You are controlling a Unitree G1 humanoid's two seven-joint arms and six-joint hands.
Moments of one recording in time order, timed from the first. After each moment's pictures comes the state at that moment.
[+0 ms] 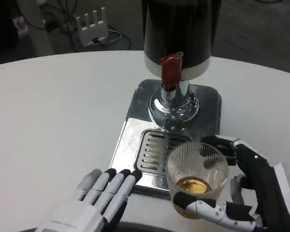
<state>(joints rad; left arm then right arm) 0.40 0.43 -0.02 -0.49 0.96 -0.35 0.09 0.17 -0.04 0.14 -0.35 -0.40 -0.25 -0.18</state>
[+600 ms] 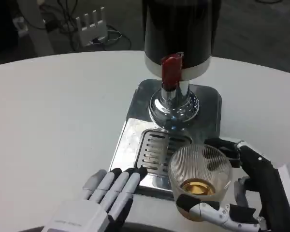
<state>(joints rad) 0.43 0.38 -0.05 -0.56 0.91 -0.30 0.02 0.20 -0.04 0.13 -0.37 -0.40 -0.25 -0.16</state>
